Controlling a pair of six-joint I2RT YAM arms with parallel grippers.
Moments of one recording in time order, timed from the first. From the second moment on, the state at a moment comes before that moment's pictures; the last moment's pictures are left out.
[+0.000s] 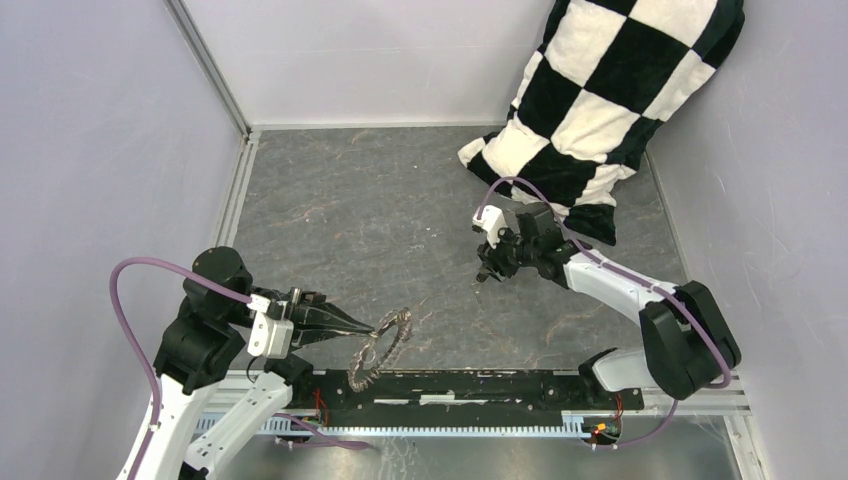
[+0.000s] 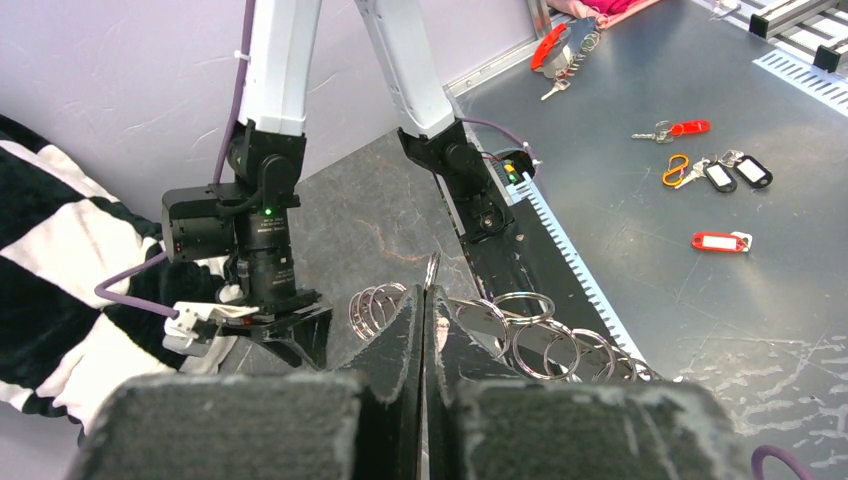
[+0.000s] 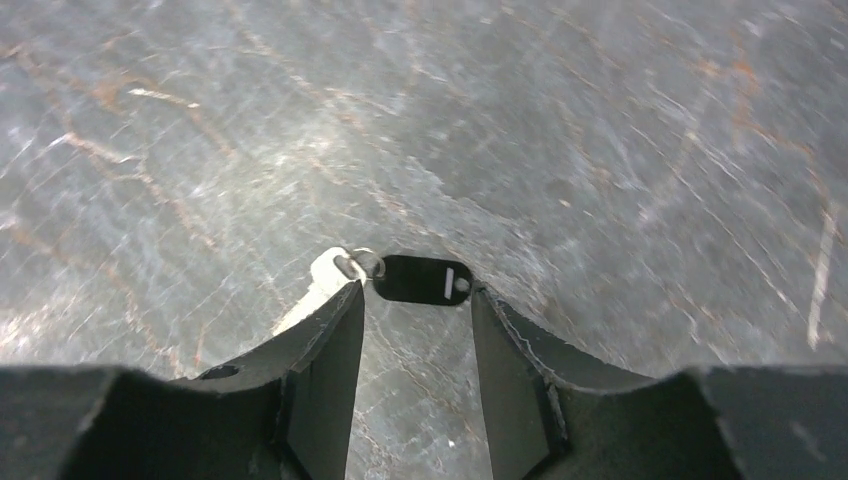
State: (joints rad) left arm -0.47 0.53 1.03 -0.66 1.34 0.60; right arm 0.49 1.36 0.71 -0.11 -0.36 -0.36
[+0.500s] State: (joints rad) left arm -0.47 0.53 1.03 -0.66 1.34 0.60; right arm 0.43 1.53 0.77 -0.22 -0.71 -0.69
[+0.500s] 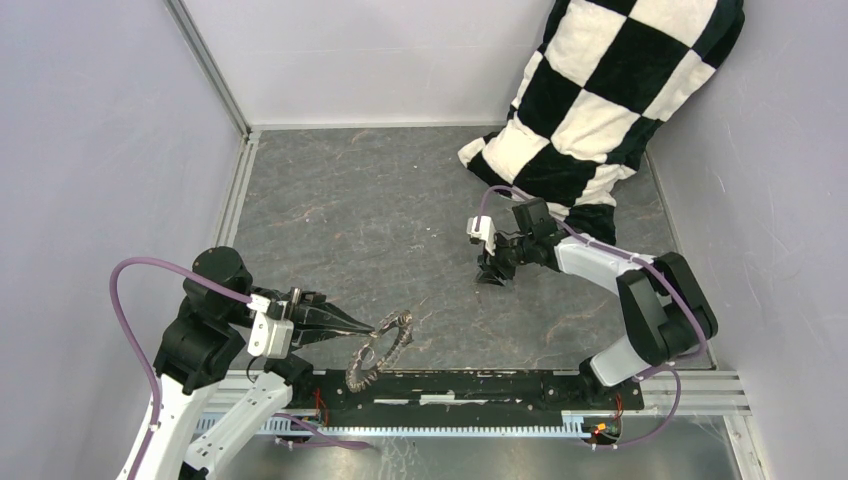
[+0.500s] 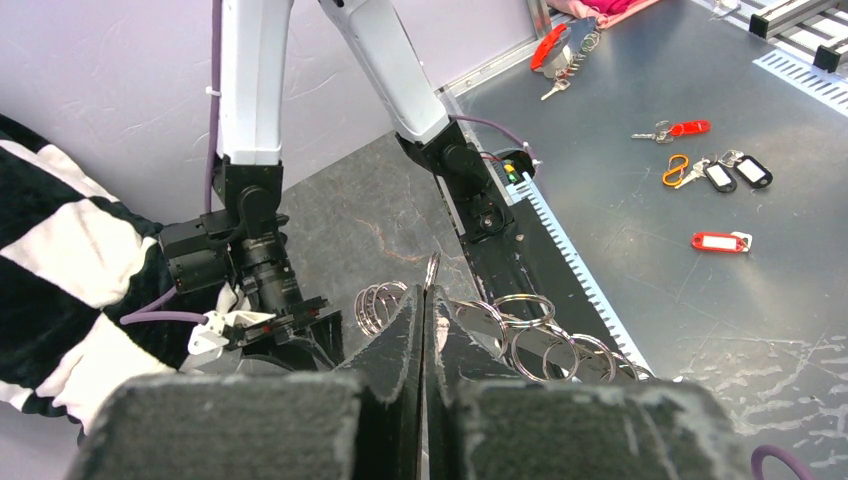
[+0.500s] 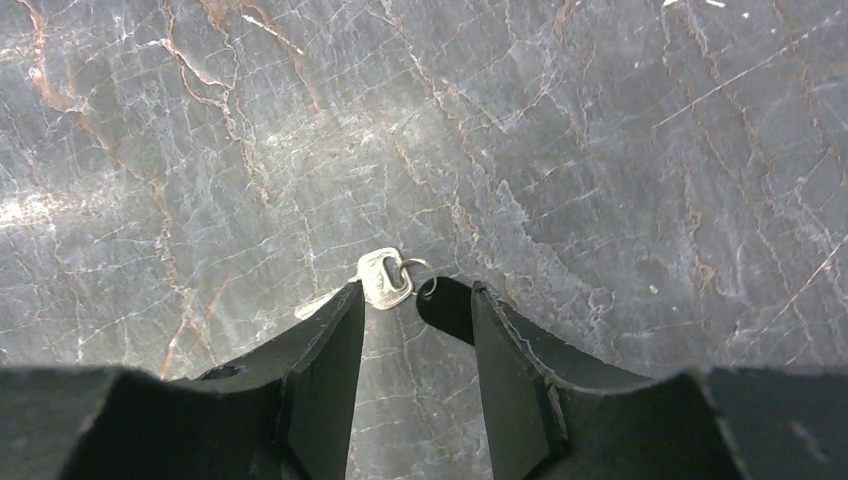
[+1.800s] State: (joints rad) left arm -0.47 0.53 1.03 -0.66 1.31 0.60; right arm 0.50 1.57 0.74 -0.13 -0.76 -0.69
